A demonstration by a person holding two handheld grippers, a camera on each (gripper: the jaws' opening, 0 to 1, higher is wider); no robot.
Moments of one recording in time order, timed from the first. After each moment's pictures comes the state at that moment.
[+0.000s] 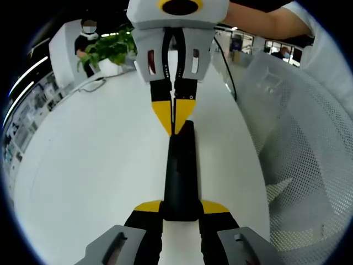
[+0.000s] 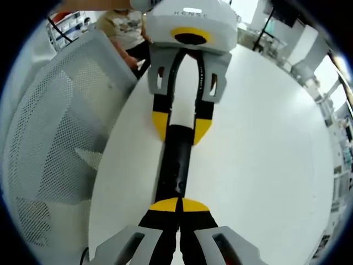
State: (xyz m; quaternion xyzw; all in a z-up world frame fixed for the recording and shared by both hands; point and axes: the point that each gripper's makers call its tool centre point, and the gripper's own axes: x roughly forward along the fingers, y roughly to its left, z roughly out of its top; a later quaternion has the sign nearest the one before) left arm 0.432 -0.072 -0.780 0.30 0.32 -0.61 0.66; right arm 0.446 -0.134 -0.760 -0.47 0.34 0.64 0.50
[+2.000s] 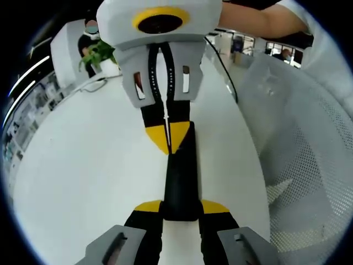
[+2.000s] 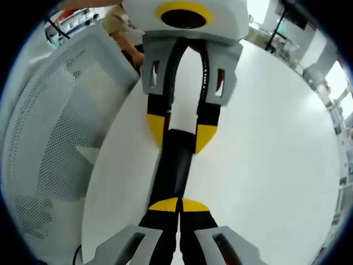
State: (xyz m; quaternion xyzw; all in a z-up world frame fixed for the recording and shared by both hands) left arm 0.432 -0.073 -0.780 0.29 0.32 -0.60 0.67; right arm 0.445 -0.117 -0.776 -0.48 0.34 0.66 0.46
